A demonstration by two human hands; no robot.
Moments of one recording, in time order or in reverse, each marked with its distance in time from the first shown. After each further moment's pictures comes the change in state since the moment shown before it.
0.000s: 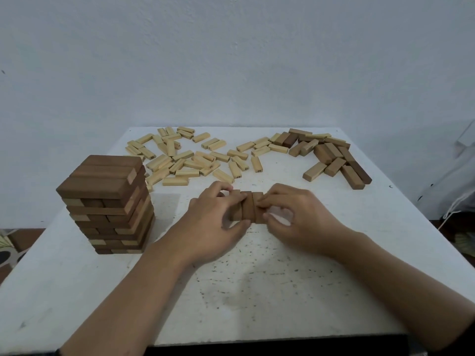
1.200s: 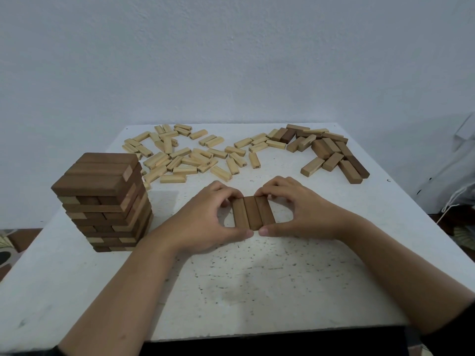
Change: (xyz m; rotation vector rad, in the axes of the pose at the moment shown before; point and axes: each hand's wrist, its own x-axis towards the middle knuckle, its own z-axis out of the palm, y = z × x) left_hand 0.001 0.006 -0.012 -0.130 -0.103 -0.003; right_hand 0.005 0.018 -0.014 0.081 -0.361 0.206
